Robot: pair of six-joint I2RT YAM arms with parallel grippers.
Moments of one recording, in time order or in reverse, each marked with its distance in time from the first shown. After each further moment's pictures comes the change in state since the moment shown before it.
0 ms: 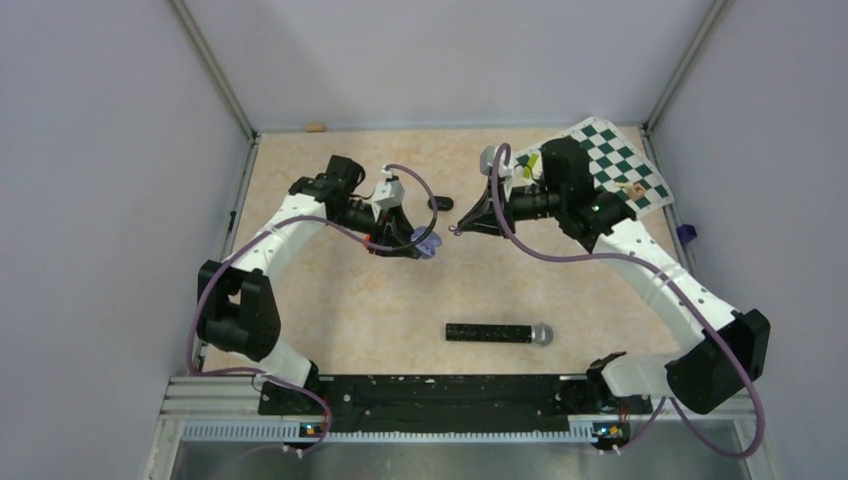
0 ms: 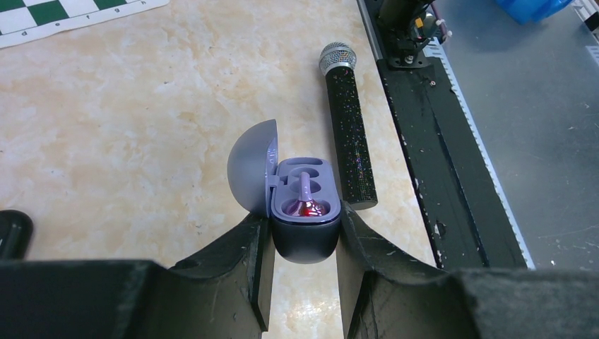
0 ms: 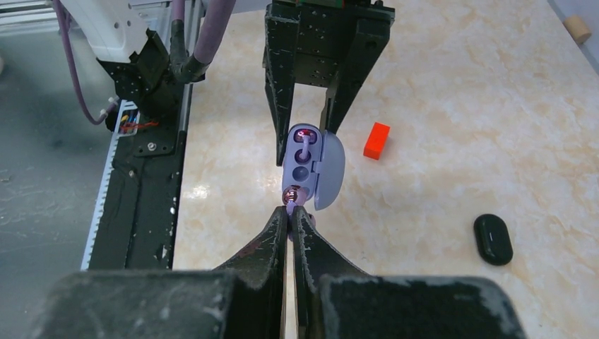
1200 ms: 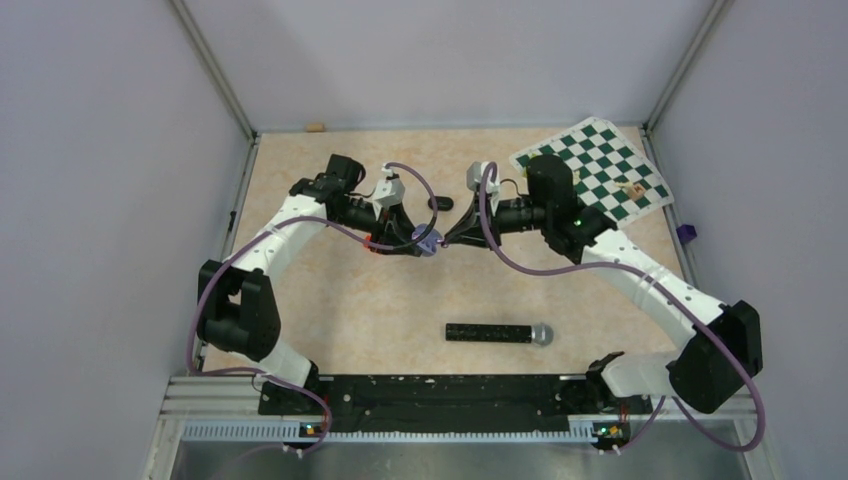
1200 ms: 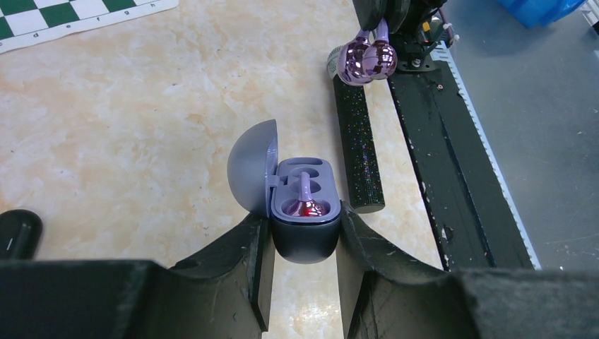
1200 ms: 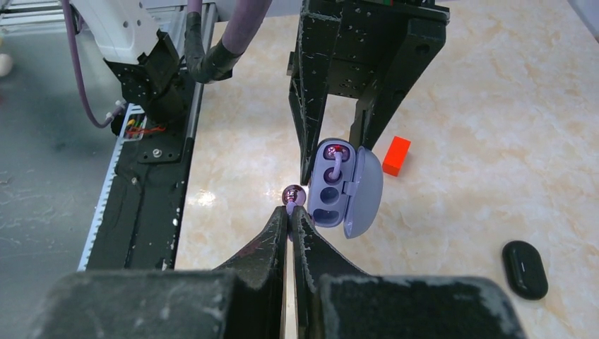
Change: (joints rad) left arm 0.000 0.000 -0.016 0.077 0.000 -0.056; right arm 0.076 0.002 -0.133 0.209 0.016 0.066
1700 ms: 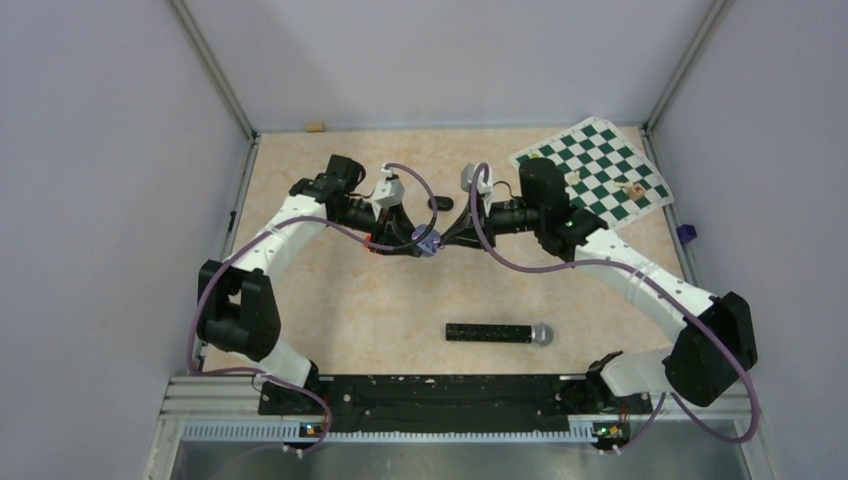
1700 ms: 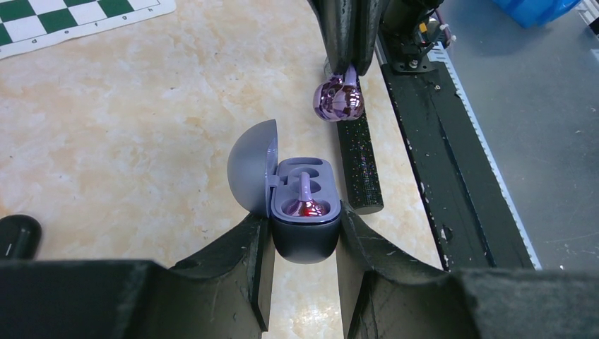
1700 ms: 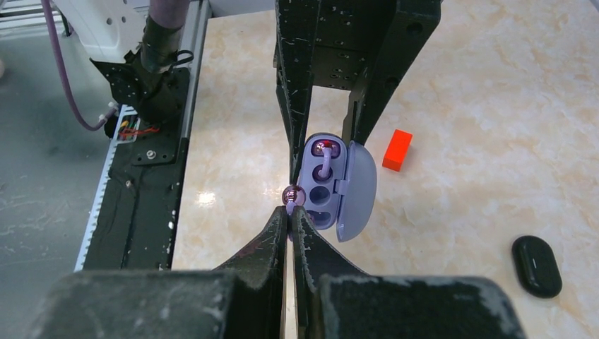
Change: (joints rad) left arm 0.000 0.000 0.000 -0.007 0.009 0.016; right arm 0.015 0.032 -0.027 0.066 0.029 0.034
